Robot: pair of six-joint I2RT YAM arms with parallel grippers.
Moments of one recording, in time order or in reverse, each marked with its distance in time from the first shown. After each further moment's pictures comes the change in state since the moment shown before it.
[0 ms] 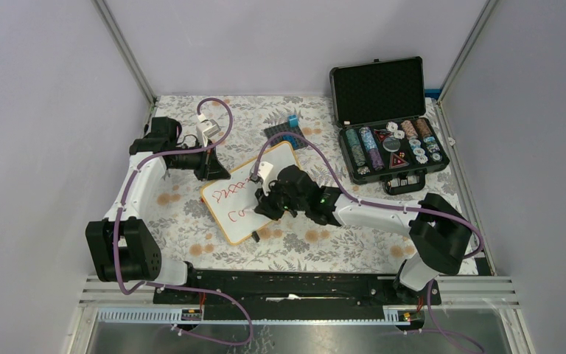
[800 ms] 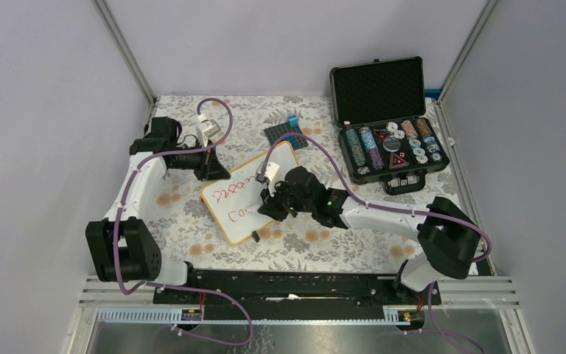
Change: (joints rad) left arm 0.000 0.000 0.000 -0.001 0.000 0.000; right arm -0.009 -0.058 -0.060 0.038 -0.021 0.008
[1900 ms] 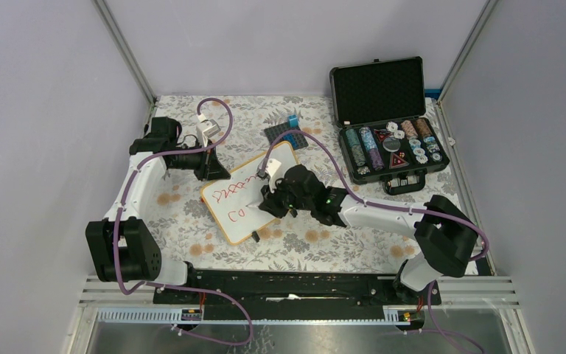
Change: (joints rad) left arm 0.000 0.000 0.000 0.001 0.000 0.000; right arm -0.017 0.020 0.014 0.002 0.048 0.026
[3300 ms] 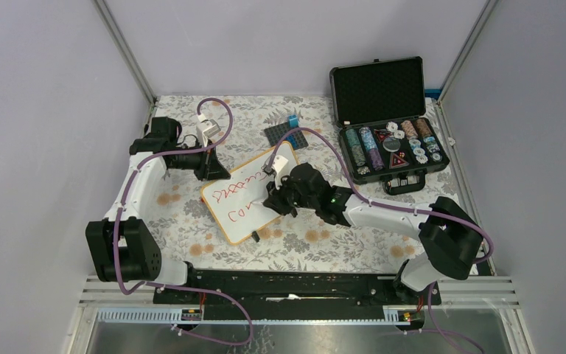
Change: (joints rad) left arm 0.000 0.000 0.000 0.001 -0.001 0.000; right arm -0.028 -0.029 -0.034 0.014 0.011 0.034
